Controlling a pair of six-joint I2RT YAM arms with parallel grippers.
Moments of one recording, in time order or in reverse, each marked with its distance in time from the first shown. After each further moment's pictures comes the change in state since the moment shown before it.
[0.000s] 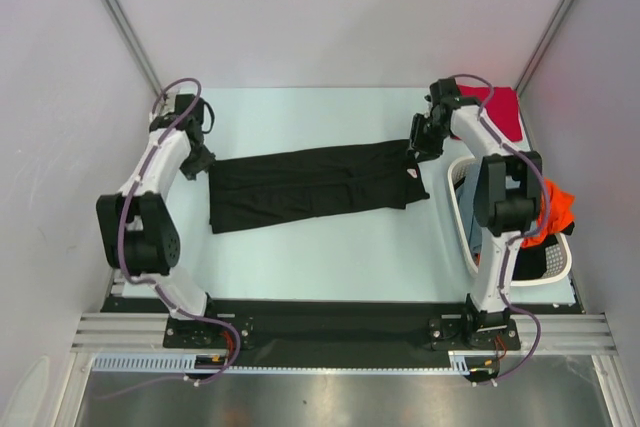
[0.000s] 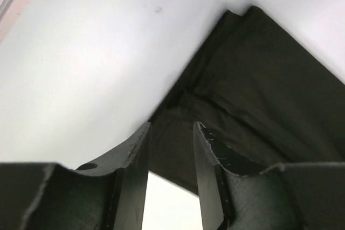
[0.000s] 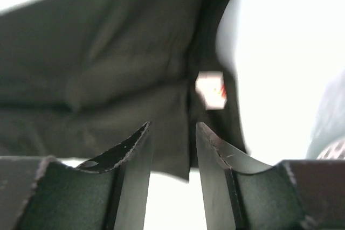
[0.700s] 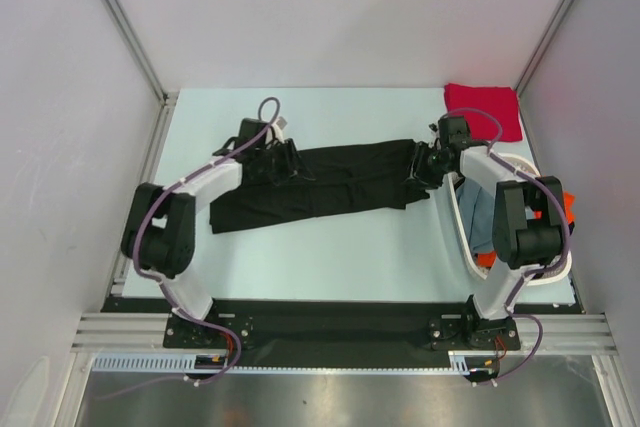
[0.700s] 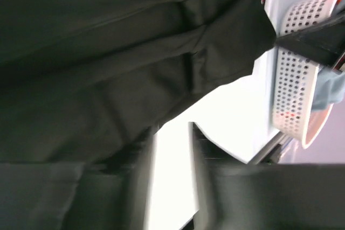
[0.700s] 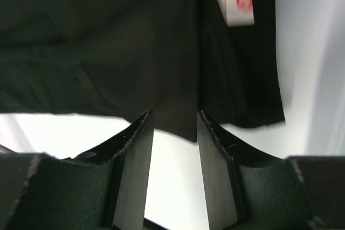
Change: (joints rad) left arm -0.333 -0.047 -0.342 0.682 0.863 0.098; right arm 0.006 -0.356 -0.634 0.396 -0.129 0.080
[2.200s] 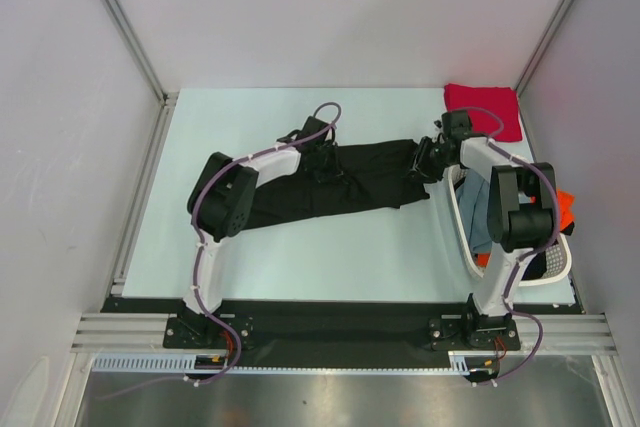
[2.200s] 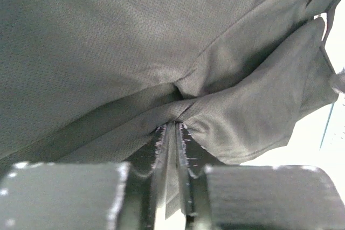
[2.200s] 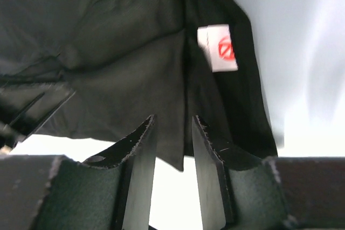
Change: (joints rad) left arm -0.235 0.493 0.450 -0.053 -0.207 -0.056; right arm -0.056 0.116 0.116 -0.008 -0.052 0.062
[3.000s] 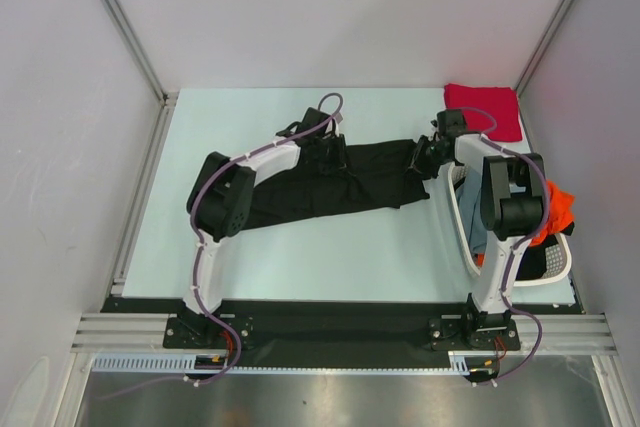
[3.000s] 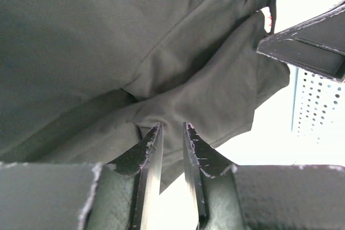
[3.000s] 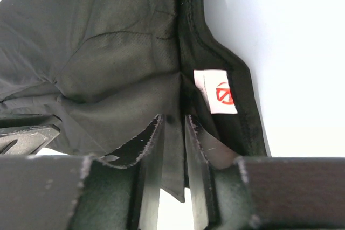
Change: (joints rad) left arm 0.009 -0.011 0.068 -0.016 0.112 0.037; right arm 0.008 0.141 0.084 0.035 -0.009 0.035
